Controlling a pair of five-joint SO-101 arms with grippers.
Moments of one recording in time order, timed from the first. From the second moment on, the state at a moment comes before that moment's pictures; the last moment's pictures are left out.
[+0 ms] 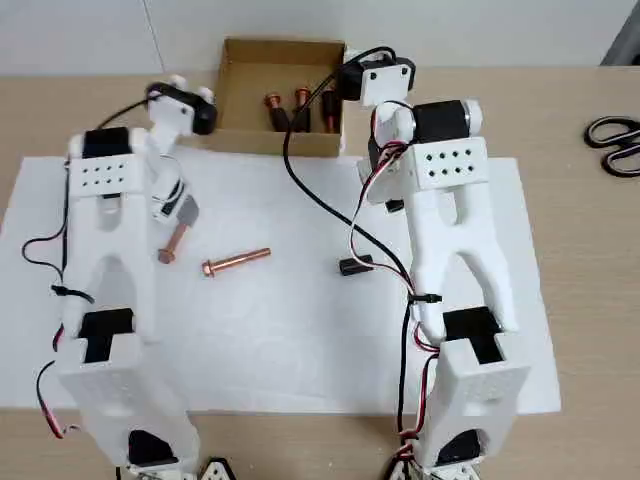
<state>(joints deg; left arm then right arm) -12.0 21.8 -16.0 84.5 -25.5 -13.3 19.1 -35.4 97.1 8.5</state>
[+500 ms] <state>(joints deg) -12.6 34.3 -14.6 79.3 -24.0 -14.2 19.1 -35.4 97.1 8.5</state>
